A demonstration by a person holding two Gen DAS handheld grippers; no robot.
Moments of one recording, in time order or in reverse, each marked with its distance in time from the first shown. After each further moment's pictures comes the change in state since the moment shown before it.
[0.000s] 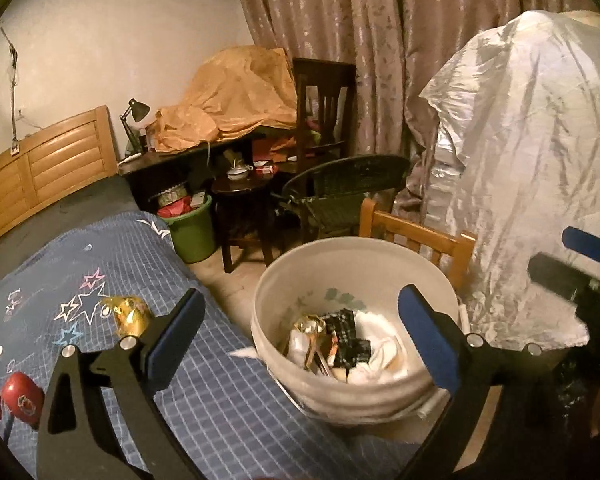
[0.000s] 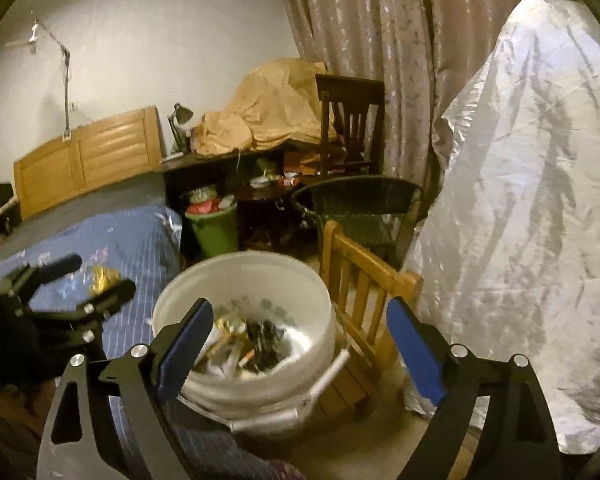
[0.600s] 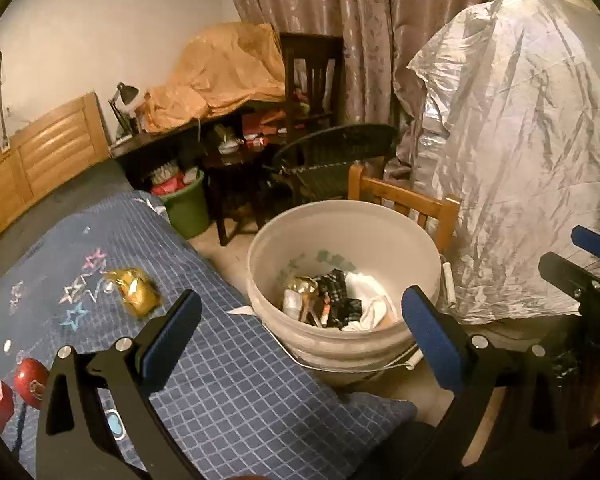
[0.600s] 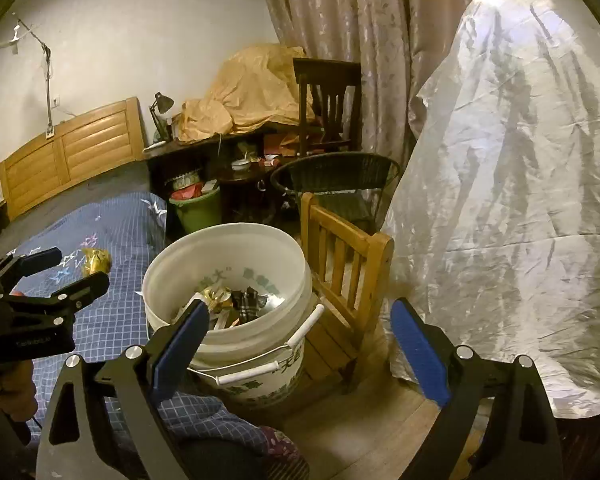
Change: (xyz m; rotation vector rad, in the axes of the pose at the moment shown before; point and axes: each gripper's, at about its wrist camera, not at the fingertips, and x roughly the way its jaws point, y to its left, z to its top) left arm -0.019 -0.005 -0.013 0.032 0.097 -0.020; right arm -0.032 -0.013 -0.024 0.045 0.055 -0.059
